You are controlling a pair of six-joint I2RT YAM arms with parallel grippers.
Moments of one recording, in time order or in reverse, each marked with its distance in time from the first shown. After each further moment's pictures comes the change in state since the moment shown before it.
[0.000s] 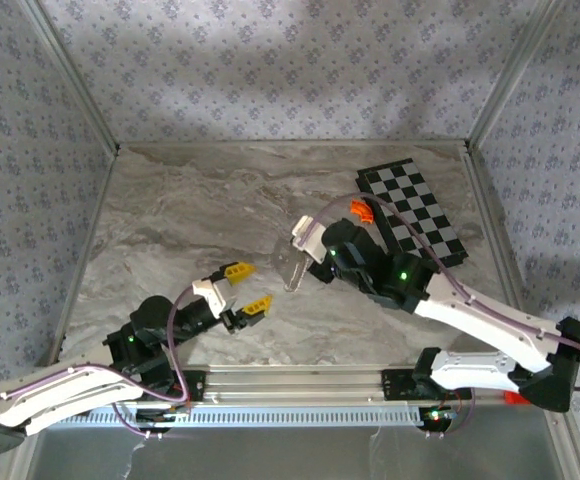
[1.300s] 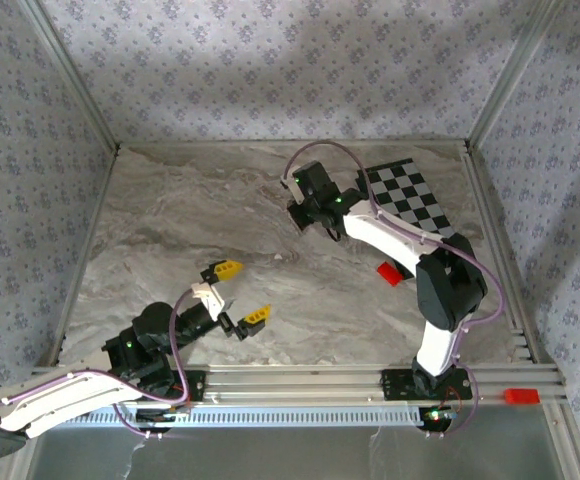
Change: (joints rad) left arm 0.000 -0.076 -0.070 -0.073 -0.080 -0.039; right arm -0.333 0.653 0.333 0.116 -0.177 0.158
